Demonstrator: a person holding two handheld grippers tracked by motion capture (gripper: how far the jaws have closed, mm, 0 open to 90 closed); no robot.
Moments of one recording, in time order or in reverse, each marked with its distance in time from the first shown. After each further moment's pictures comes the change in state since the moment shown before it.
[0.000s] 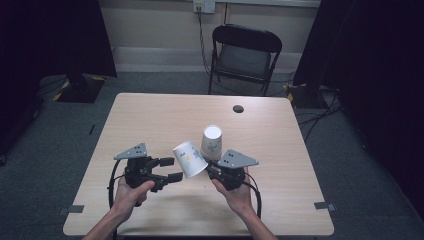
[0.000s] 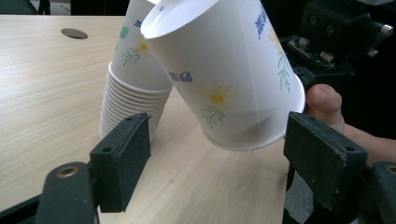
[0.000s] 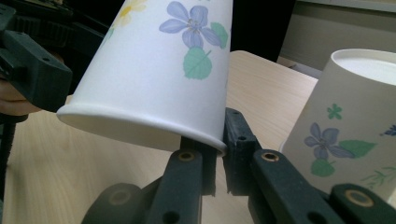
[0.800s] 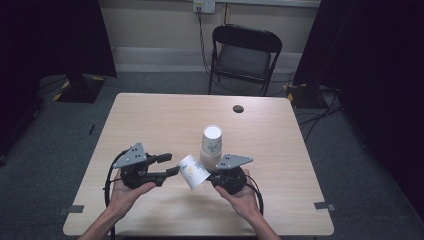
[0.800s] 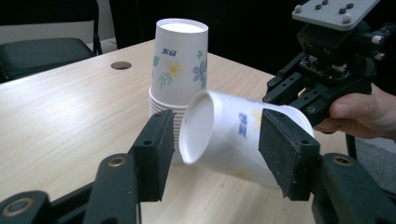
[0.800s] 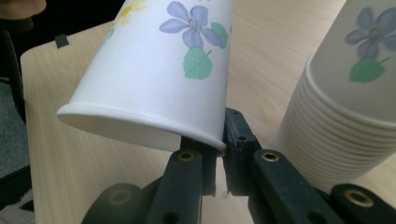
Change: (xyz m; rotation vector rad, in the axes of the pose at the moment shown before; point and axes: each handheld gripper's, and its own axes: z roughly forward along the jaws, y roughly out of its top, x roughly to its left) left arm -0.013 0.006 -0.007 0.001 0.167 0.250; right arm -0.005 -0.020 0.003 0.264 0.071 0.049
